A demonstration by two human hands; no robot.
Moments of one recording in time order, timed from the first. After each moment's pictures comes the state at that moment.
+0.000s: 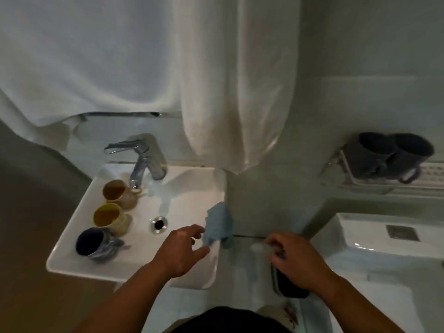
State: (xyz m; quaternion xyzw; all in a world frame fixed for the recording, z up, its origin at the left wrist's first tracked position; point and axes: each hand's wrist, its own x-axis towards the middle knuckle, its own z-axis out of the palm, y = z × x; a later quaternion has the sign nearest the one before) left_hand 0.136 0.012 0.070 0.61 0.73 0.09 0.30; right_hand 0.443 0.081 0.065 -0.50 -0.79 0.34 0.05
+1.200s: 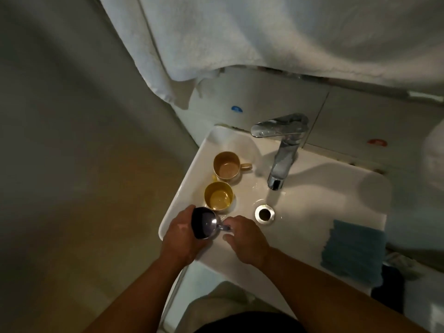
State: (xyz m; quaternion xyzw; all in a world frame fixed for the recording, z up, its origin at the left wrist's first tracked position) left_hand -0.134 -0.072 0.010 0.35 0.88 0.17 0.27; right_hand 0.016 0.052 -0.034 -0.32 -0.82 0.46 -0.07
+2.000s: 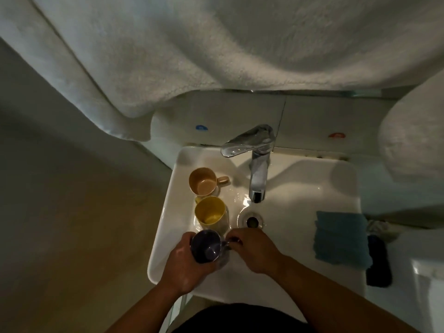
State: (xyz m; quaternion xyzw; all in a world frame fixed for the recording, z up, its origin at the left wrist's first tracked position) left_hand -0.136 -0.039 0.029 0.37 0.83 0.15 0.39; right_hand 0.037 0.073 -0.023 -0.39 -0.77 0.50 -0.02
